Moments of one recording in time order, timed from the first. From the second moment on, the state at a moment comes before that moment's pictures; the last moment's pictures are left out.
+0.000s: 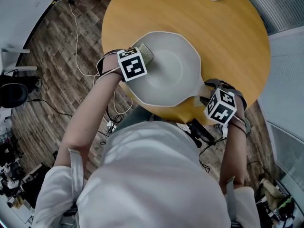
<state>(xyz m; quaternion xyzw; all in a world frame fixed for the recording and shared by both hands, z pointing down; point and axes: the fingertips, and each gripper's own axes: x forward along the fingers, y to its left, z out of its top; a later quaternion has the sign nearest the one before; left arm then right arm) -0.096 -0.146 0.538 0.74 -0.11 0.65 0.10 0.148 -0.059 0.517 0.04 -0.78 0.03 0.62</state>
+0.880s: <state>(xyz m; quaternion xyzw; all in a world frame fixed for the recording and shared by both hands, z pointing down) -0.094 -0.098 0.535 0.75 0.02 0.66 0.10 0.149 -0.058 0.518 0.04 -0.78 0.03 0.62</state>
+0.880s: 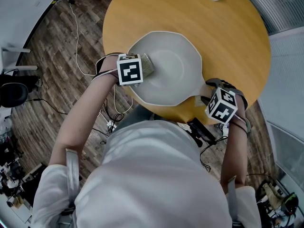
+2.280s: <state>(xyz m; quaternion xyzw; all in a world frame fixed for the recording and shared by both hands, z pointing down) -0.066 -0.042 0.544 0.74 0.14 0.65 0.09 0.145 -0.058 0.518 0.03 -0.78 0.04 0.62</state>
